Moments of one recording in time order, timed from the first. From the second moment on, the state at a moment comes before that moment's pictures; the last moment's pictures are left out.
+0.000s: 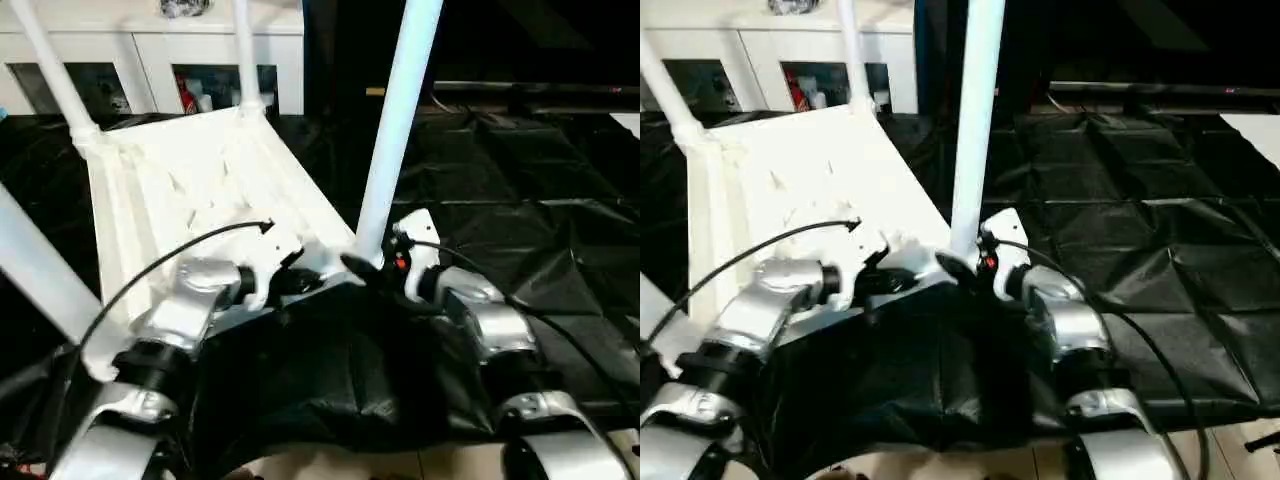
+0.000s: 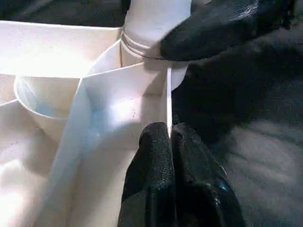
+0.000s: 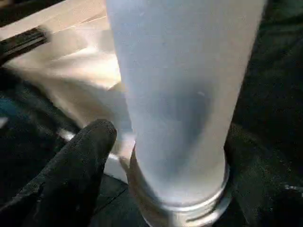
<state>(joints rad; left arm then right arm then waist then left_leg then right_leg) -0.53 0.29 -0.18 0.48 0.02 0.26 -1.08 -0.55 -0.18 0.04 0.63 0.08 0.16 0.90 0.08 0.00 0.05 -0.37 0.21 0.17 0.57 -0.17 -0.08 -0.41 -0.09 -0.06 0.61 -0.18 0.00</state>
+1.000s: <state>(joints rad) -0.49 0.36 -0.21 0.43 0.01 0.25 -1.20 -0.51 -0.25 0.12 0.56 0.09 0.22 1.09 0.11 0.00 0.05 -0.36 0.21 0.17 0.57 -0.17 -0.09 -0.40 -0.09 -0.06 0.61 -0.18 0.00</state>
